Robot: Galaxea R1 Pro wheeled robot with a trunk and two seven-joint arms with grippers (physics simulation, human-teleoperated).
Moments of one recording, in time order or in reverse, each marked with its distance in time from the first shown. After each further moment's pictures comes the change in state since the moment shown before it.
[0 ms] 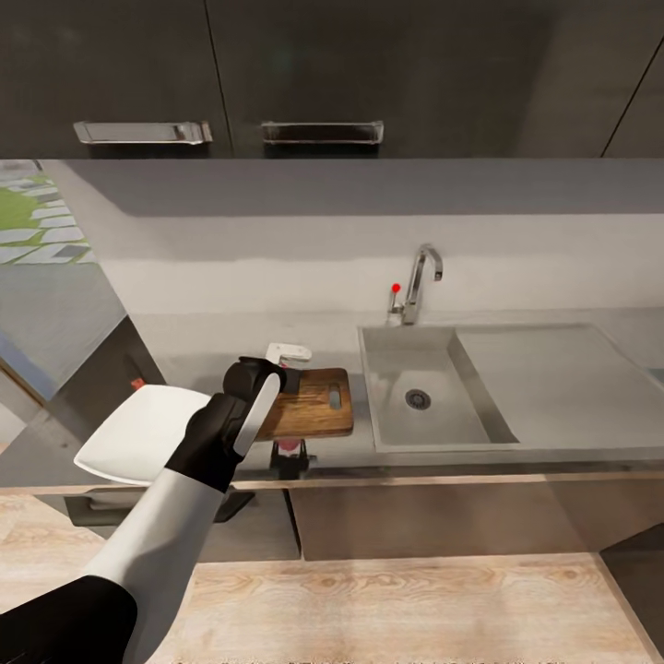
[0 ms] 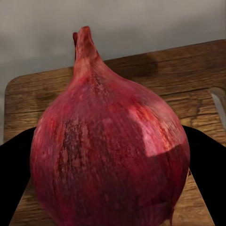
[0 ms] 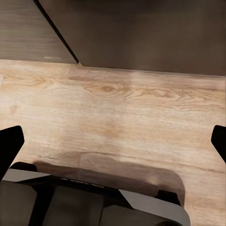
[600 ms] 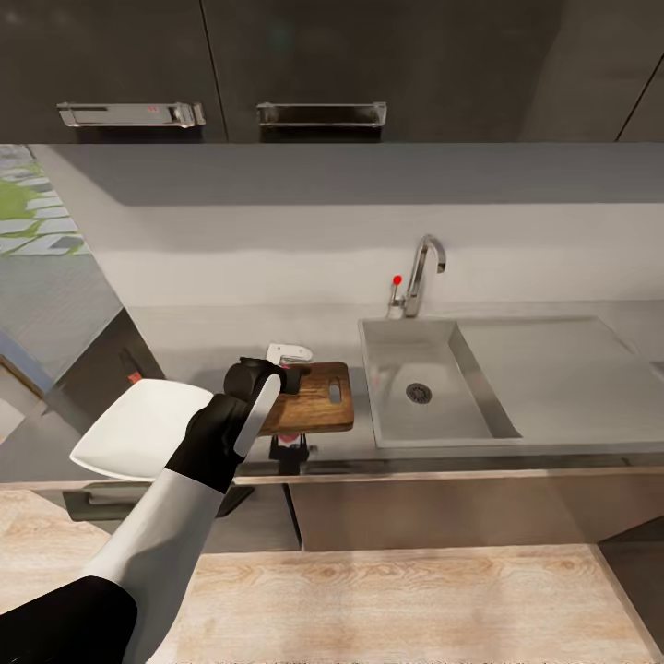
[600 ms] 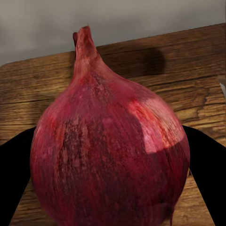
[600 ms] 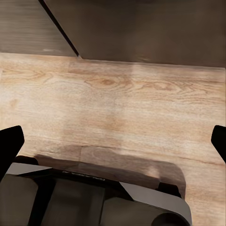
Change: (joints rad) left arm 0.002 0.000 -0.003 -0.001 0.000 0.000 0.000; right arm 0.000 0.000 0.000 -0.001 0.000 0.000 0.000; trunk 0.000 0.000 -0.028
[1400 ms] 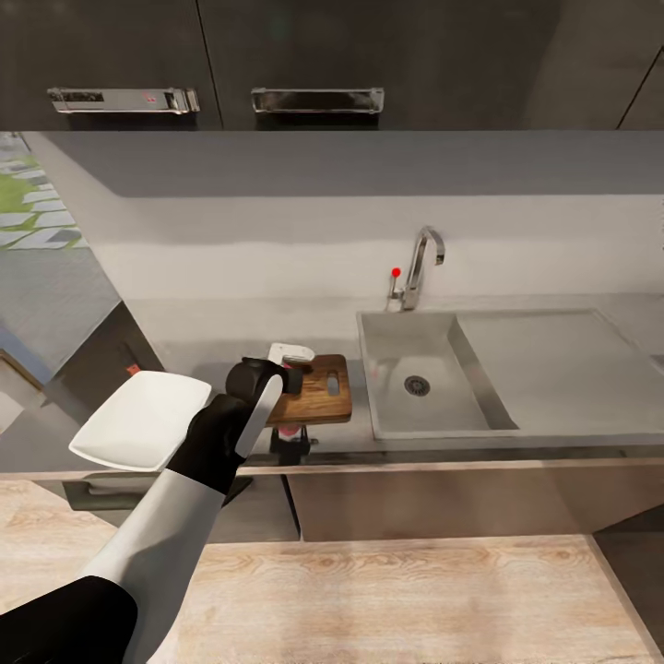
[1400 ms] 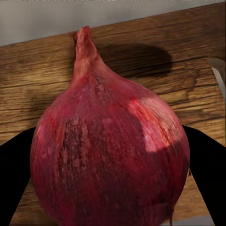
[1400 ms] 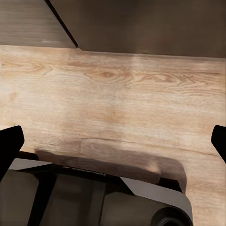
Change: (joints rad) left arm 0.000 -0.002 -0.014 -0.005 0.000 0.000 0.000; right arm 0.000 0.000 0.000 0.000 0.000 0.000 0.000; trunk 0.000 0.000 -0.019
